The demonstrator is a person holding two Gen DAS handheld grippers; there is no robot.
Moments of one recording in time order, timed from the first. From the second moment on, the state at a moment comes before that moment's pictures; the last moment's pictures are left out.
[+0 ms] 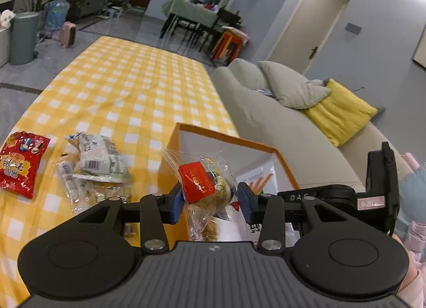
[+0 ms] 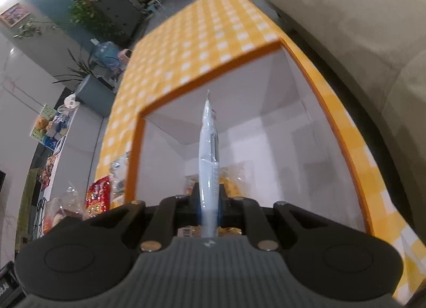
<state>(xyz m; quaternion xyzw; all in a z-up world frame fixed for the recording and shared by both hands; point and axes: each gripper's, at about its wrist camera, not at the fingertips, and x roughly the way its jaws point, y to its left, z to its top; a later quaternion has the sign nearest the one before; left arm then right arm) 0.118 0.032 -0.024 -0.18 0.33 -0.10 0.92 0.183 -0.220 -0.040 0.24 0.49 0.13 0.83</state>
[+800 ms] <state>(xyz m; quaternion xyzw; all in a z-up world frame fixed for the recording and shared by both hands) 0.133 0.045 -0.042 -0.19 0.36 -0.09 0.91 0.225 -0.209 -0.098 0.23 0.55 0.10 0.80</state>
